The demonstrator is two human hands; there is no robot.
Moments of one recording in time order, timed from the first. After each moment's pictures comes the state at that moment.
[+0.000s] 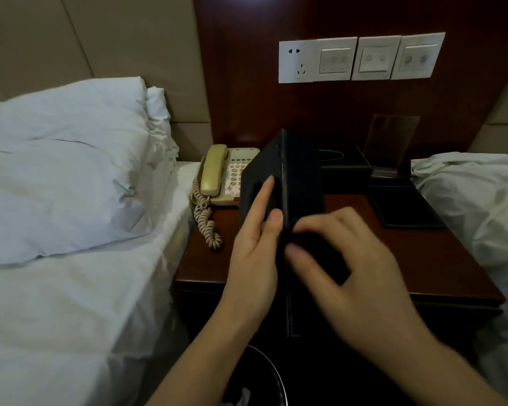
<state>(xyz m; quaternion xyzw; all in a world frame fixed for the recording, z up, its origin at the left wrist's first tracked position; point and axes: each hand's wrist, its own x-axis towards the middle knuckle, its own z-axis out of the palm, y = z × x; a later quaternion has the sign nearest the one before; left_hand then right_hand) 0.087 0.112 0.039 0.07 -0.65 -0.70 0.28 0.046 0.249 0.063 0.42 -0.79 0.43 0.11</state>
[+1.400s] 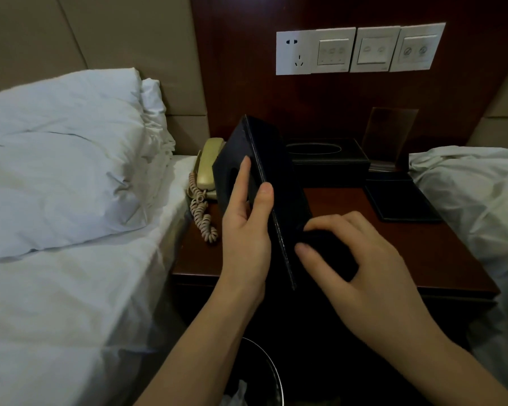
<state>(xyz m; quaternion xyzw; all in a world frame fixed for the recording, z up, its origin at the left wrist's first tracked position) 0.070 0.114 0.055 0.12 -0.59 -0.73 0.34 0.045 0.264 0.060 0.40 -0.80 0.44 0.07</state>
